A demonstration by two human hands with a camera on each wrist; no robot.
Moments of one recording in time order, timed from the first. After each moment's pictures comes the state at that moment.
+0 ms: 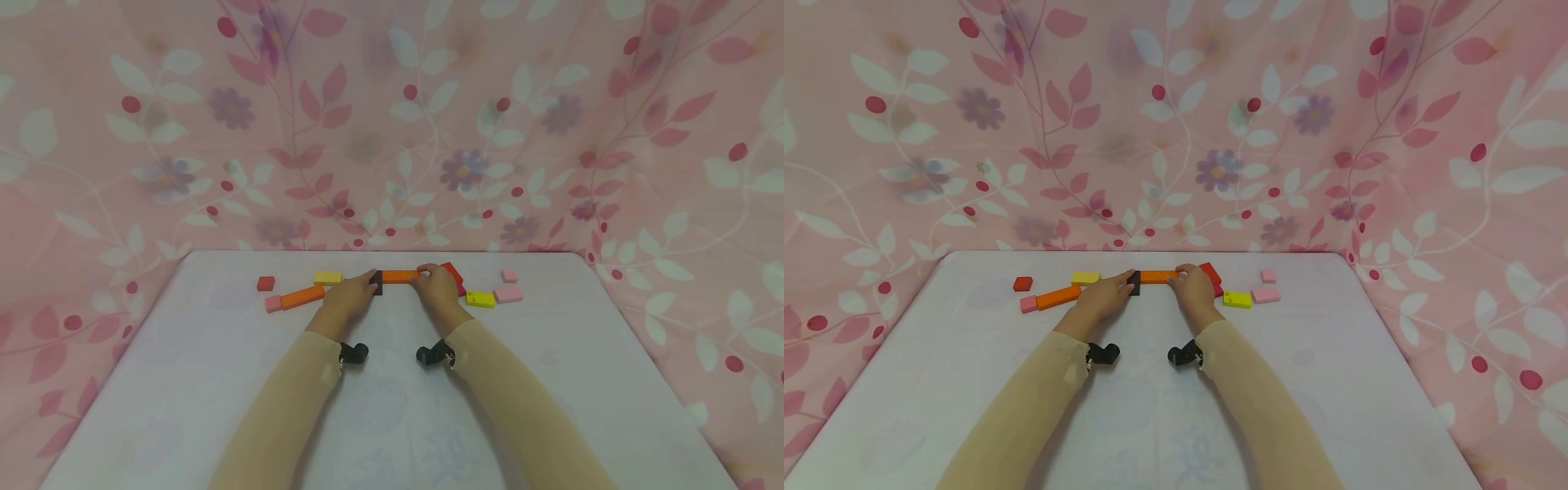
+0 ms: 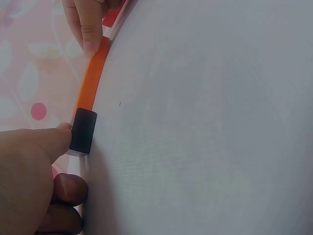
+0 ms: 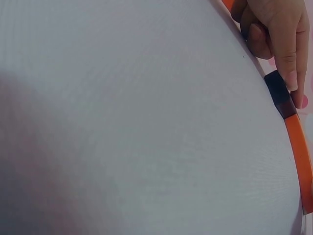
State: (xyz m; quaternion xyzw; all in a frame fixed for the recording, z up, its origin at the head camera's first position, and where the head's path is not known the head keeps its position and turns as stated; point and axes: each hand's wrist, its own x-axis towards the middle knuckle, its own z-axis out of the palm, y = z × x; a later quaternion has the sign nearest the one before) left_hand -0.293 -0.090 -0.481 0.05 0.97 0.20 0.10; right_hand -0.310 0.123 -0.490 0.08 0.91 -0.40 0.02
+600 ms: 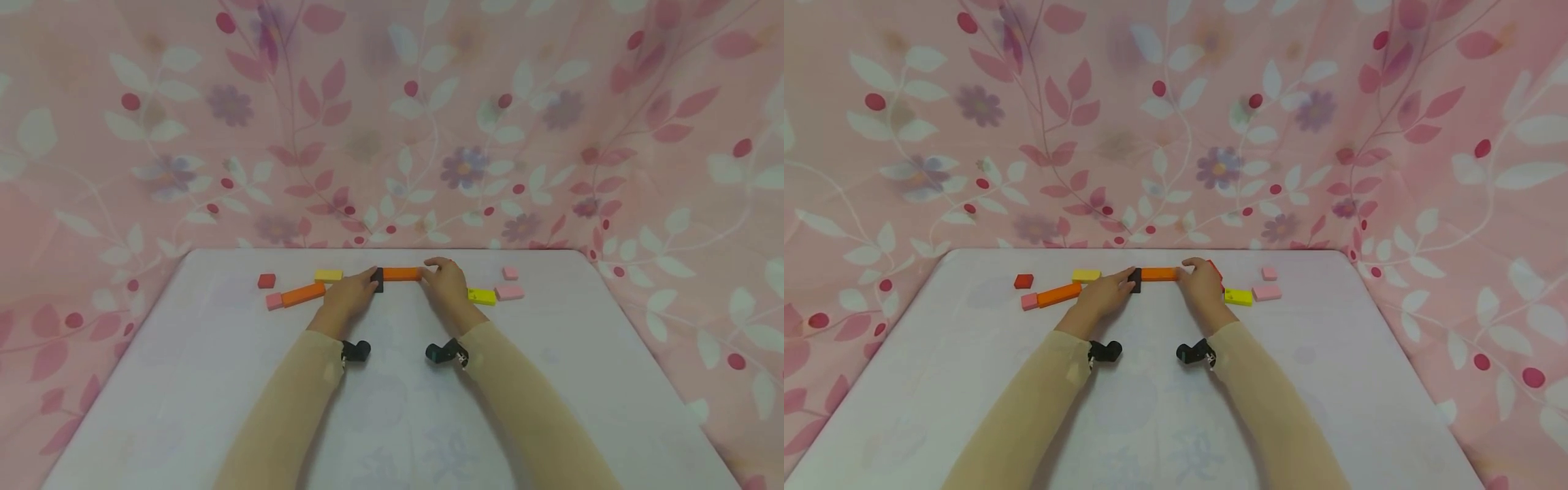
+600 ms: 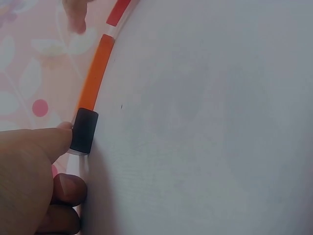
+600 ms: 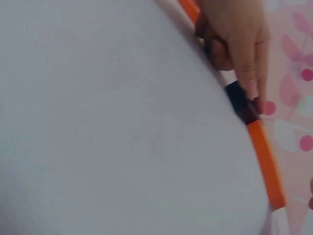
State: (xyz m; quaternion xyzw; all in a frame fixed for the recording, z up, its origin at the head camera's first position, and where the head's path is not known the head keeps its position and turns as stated) left_hand -0.290 -0.090 -0.479 0.04 0.97 0.21 0.11; right_hand -0.308 0.140 -0.478 0.03 0.91 -0.40 -0.02
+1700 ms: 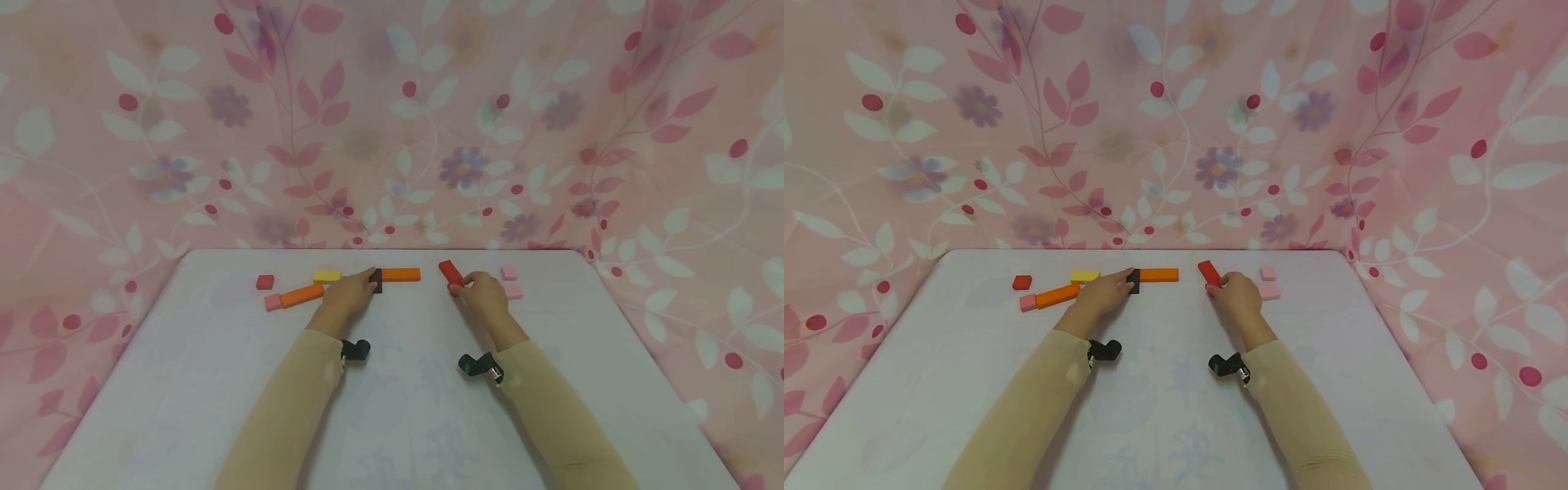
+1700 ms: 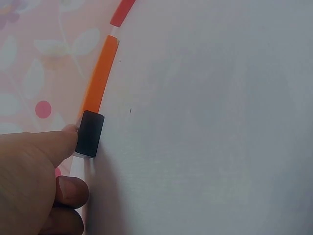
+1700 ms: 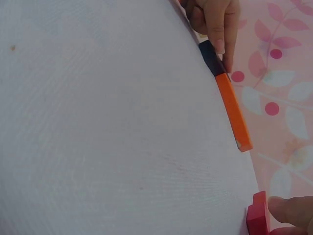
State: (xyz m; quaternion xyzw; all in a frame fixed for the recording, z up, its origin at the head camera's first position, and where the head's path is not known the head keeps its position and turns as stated) left_hand -0.291 -0.090 -0.476 0.05 0.97 0.19 0.10; right_hand -0.275 0.207 -0.464 0.08 0.96 -0.28 0.02
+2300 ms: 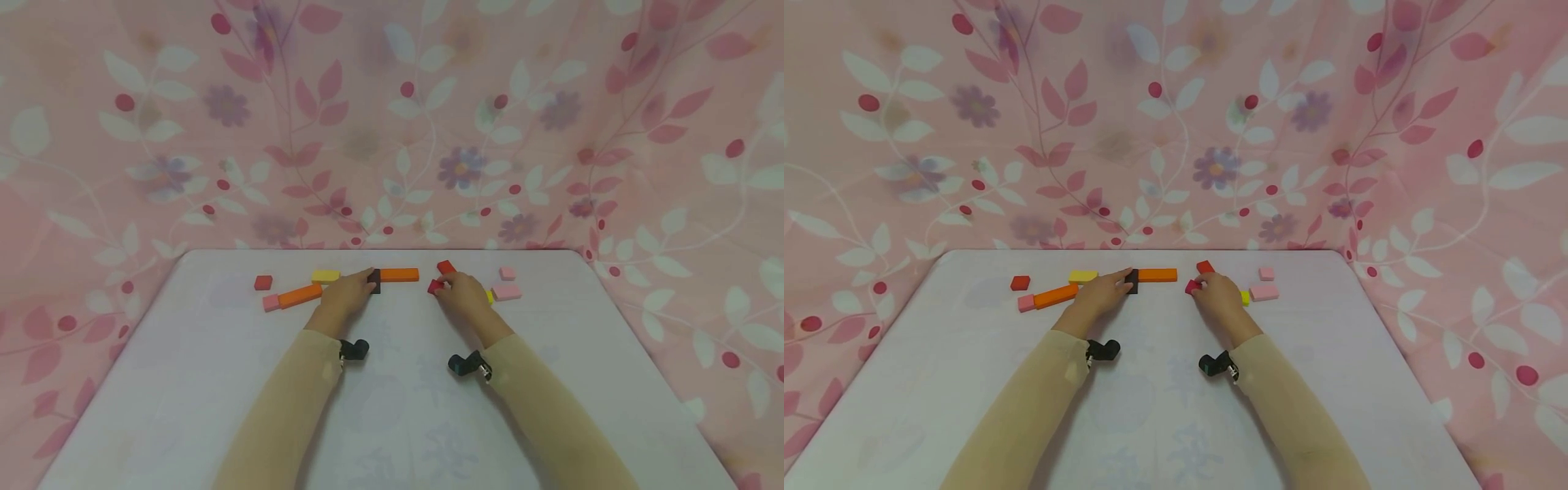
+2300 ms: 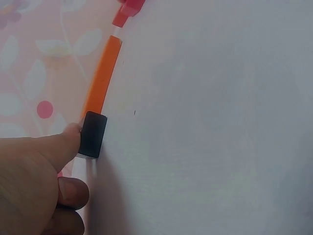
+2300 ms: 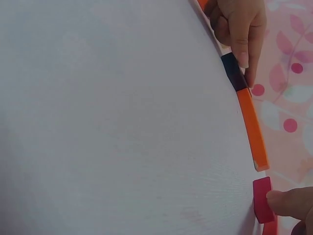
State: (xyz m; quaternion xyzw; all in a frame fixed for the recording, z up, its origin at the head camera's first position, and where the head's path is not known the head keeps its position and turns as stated) left_hand -0.295 -0.090 -0.479 0.06 0.97 0.19 0.10; right_hand -0.284 0.180 -0.470 -0.01 0.97 -0.25 0.05
